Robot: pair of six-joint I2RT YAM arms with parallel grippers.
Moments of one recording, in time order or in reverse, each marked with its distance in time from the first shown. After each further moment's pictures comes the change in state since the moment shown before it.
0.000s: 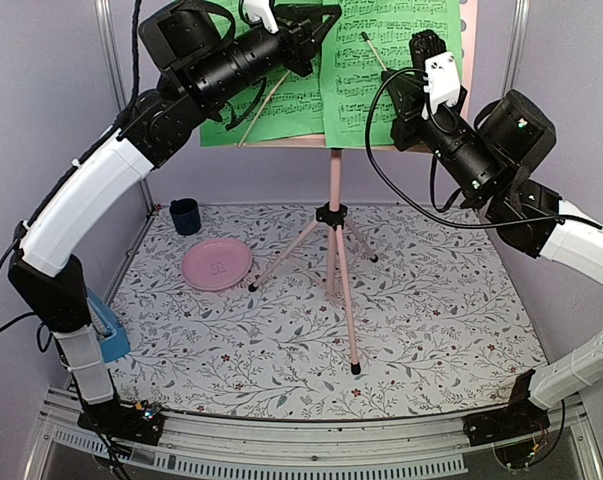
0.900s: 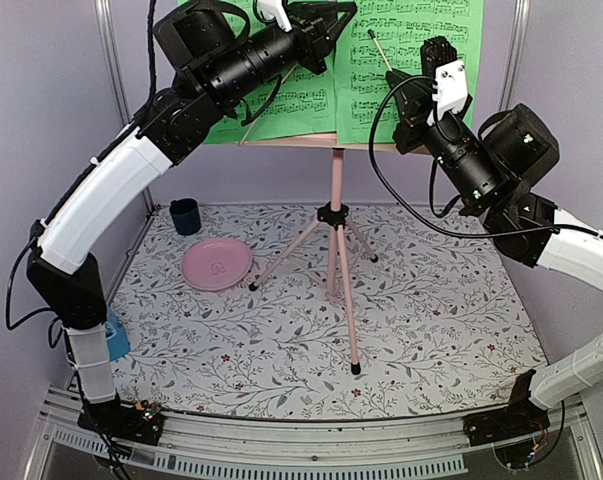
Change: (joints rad) left arm 0.001 0.094 0.115 0.021 0.074 -0.024; right arm 0.000 -0.024 -0.082 0.140 -0.027 -0.008
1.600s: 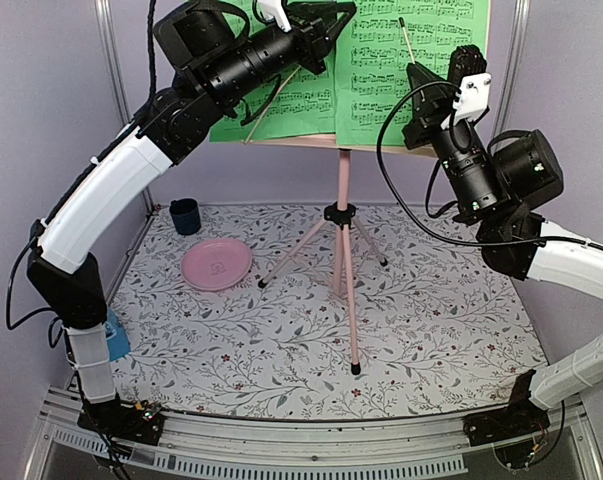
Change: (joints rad) left arm 0.005 0.000 0.000 0.000 0.007 0.000; right arm 0.000 -0.004 -0.111 0.320 0.039 -0.032
